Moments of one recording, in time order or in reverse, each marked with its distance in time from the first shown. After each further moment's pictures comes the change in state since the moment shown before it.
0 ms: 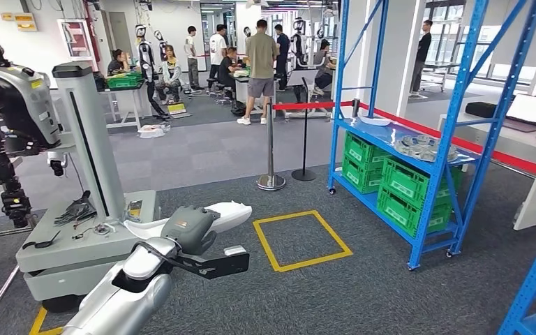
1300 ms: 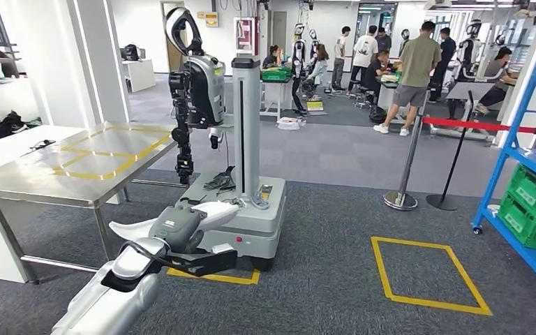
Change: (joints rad) left arm 0.014 0.039 0.000 -0.002 -0.007 0.002 0.012; right arm -0.001 -0.005 0.002 0.000 0.017 0.040 0.000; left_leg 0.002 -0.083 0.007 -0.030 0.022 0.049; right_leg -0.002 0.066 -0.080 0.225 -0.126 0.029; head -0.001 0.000
